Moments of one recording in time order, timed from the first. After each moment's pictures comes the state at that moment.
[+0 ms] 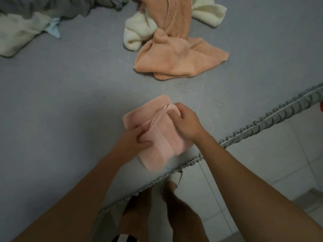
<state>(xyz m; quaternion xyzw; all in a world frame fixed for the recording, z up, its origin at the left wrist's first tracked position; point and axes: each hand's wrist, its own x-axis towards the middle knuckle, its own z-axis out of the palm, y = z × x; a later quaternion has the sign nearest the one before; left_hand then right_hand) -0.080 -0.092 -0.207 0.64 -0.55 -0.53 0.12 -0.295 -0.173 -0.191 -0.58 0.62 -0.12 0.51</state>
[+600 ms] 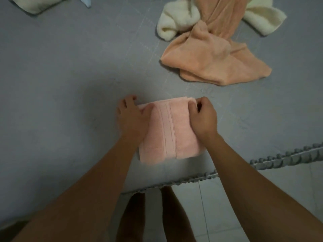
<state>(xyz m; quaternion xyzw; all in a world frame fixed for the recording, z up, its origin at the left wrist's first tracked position) -0.091 -0.134 -0.251 0.89 -0.33 -0.26 0.16 -0.286 -0.216 -0.259 -0.62 0.68 -0.11 0.37</state>
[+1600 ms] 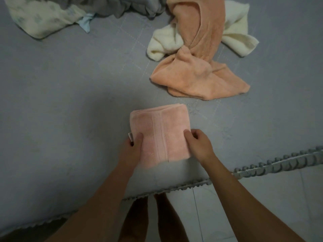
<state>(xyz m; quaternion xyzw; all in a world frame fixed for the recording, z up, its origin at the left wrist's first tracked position) -0.129 -0.085 -0.238 0.81 -0.10 -0.51 0.29 -0.333 -0.193 -0.235 -0.47 0.69 -0.02 0.54</state>
